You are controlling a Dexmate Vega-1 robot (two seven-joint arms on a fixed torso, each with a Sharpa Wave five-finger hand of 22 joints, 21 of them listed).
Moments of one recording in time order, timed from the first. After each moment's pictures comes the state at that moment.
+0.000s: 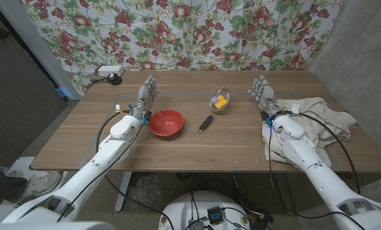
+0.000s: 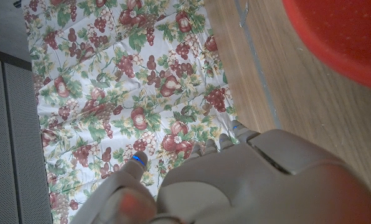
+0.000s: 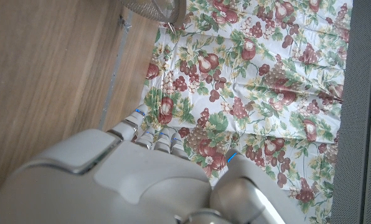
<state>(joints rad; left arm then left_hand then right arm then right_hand) 0.88 0.49 0.32 -1.37 -0.60 -0.25 -0.03 0.01 0.07 0.51 0.20 0.27 -0.17 0.03 0.17 0.17 -0.17 0.00 0.19 0.18 -0.17 0.03 0.18 0.18 -0.07 0.03 0.21 0.19 -0.90 -0.37 -0.17 -1.33 0.49 0.22 0.16 0.06 0.09 0.24 0.16 0.31 -0.02 -0.02 0.19 0.18 -0.02 -0.02 0.19 0.19 -0.11 -0.04 0.18 0.18 0.14 -0.04 0.19 0.17</state>
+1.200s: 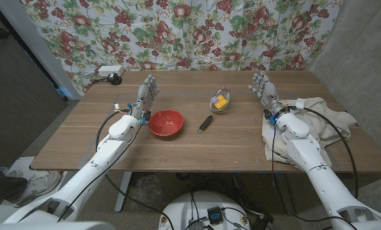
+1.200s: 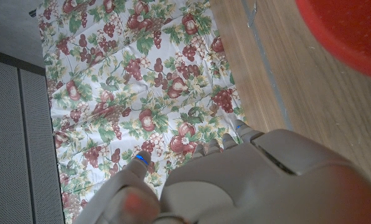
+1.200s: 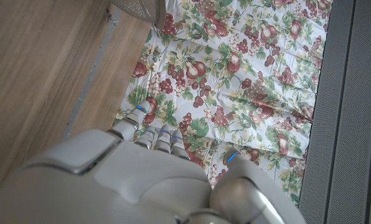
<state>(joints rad) 0.90 0.48 0.28 -1.40 -0.57 -0.24 -0.04 0.01 0.07 0.51 0.20 0.27 -0.17 0.03 0.18 0.17 -0.17 0.00 0.19 0.18 -0.17 0.03 0.18 0.18 -0.07 0.03 0.22 0.19 -0.96 -0.33 -0.06 -1.45 0.33 0.22 0.22 0.06 0.09 0.25 0.15 0.31 0.00 -0.01 0.20 0.18 0.01 -0.01 0.20 0.19 -0.09 -0.03 0.19 0.18 0.19 -0.04 0.20 0.17</state>
